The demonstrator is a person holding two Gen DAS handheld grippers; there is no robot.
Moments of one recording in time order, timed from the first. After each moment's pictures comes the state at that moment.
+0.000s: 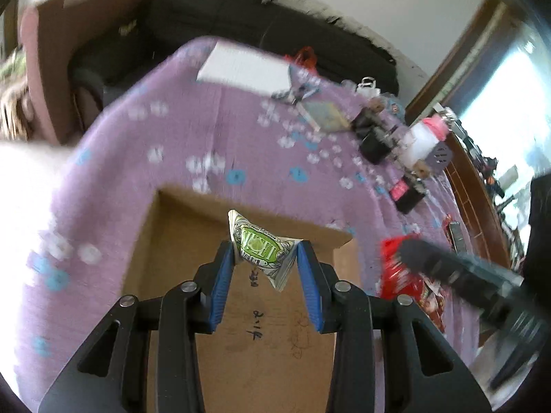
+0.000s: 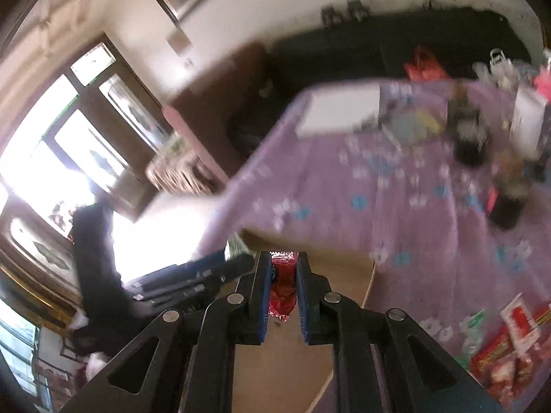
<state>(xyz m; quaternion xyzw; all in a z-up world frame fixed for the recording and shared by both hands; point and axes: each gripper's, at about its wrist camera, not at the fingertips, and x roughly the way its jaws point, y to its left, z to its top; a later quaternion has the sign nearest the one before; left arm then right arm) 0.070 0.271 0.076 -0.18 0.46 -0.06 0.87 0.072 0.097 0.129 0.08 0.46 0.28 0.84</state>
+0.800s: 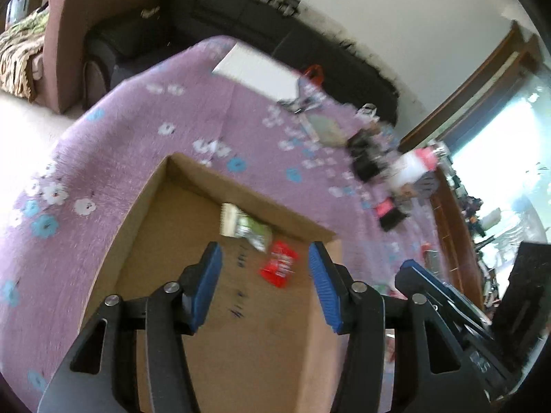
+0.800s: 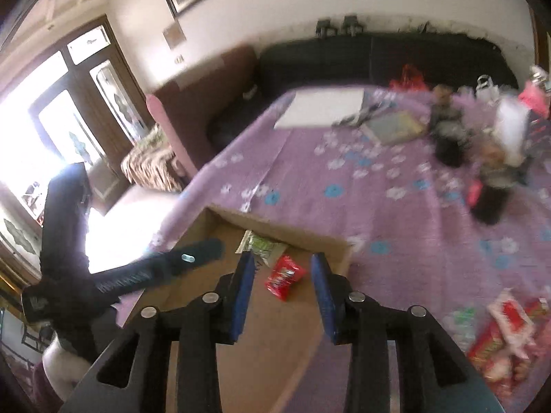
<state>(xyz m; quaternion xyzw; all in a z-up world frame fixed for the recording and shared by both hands) 0.027 0.274 0.088 -0.26 0.42 -0.05 0.87 0.036 0.073 0.116 0.03 0.41 0.25 0.88</state>
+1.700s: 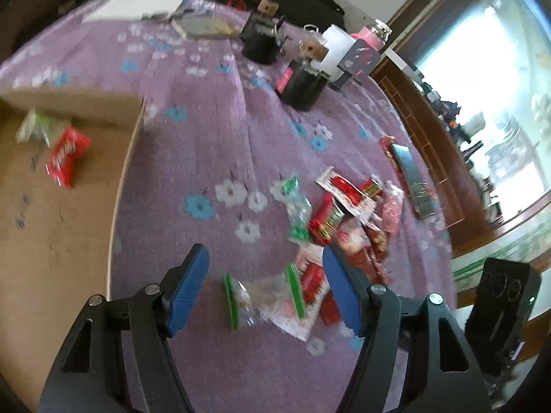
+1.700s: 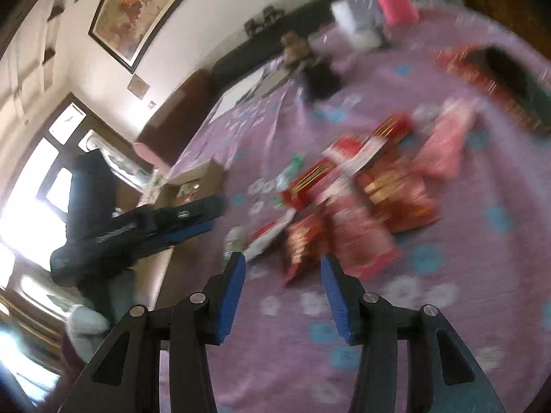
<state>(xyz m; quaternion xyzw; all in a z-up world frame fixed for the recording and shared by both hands) 0.024 0.082 0.044 -0.16 0.50 -0.15 0.84 -0.045 -0.143 0.039 0.22 0.46 0.23 0.83</state>
